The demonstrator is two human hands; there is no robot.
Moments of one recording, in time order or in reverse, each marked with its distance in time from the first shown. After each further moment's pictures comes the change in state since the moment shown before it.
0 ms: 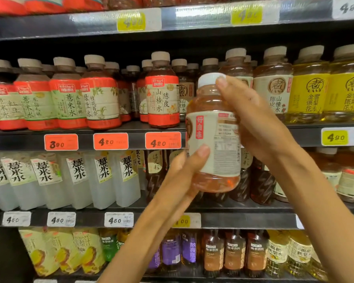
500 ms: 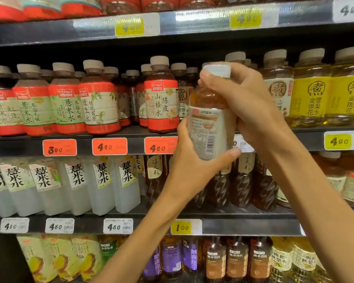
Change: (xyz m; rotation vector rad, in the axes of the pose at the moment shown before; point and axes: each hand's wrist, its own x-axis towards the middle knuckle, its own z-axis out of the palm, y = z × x) left_hand 0.030 0.008 0.004 0.629 0.222 0.283; right_hand 0.026 -0.015 0.010 -0.106 0.241 -0.066
